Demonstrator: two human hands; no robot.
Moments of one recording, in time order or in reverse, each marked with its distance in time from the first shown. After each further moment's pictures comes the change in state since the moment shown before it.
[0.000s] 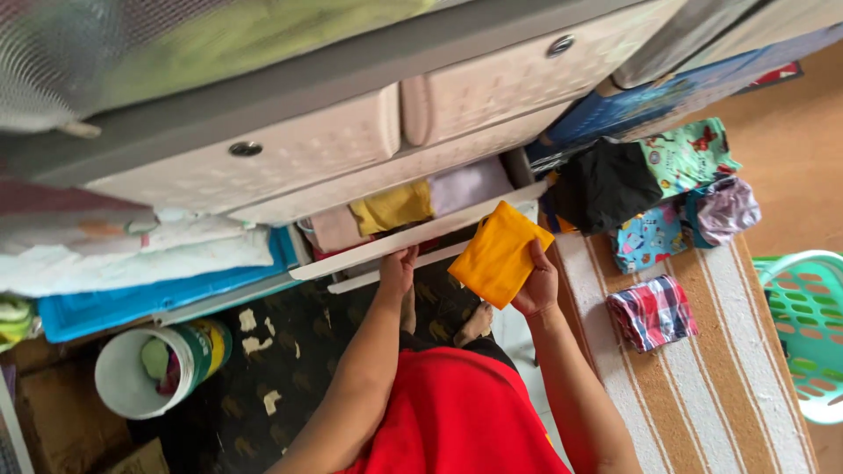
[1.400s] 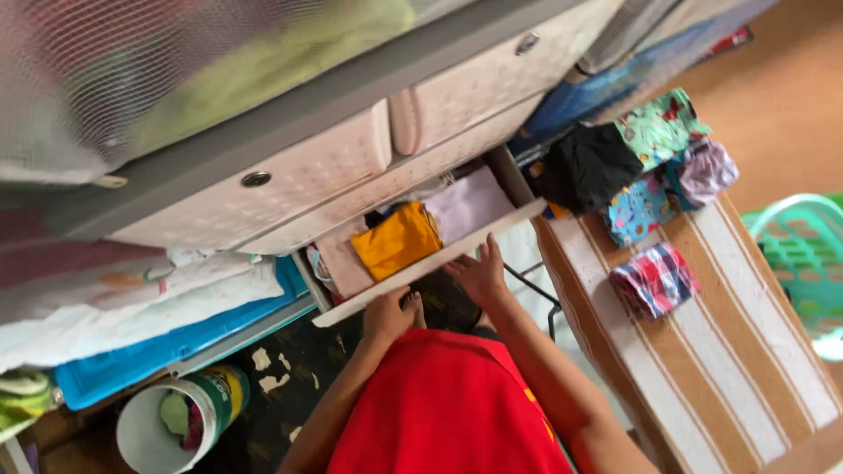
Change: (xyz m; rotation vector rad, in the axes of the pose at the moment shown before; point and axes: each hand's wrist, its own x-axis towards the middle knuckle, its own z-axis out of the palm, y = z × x) left_hand -0.174 0.106 0.100 2.033 -0.429 0.455; right_hand 0.062 0.087 -0.041 -0.291 0.492 -0.090
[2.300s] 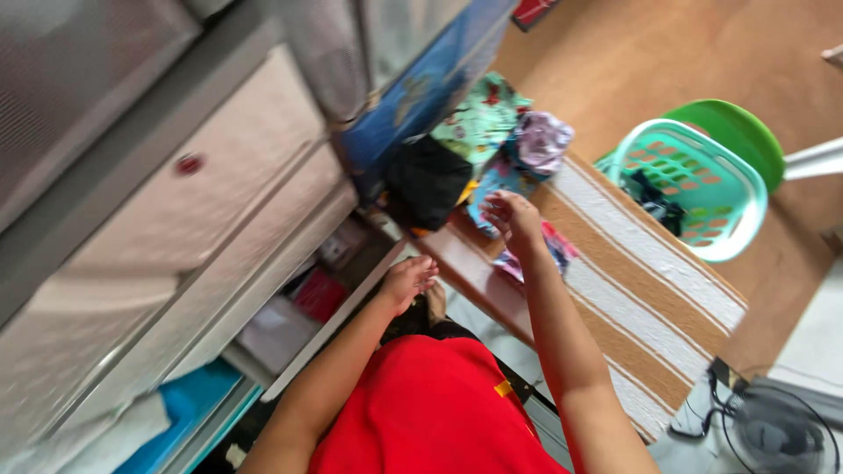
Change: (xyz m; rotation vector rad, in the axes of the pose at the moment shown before) left_hand 0.159 0.158 0.221 -1.093 -0.689 -0.531; right_hand -0.042 -0.300 -0.159 -0.177 -0.002 -0.547
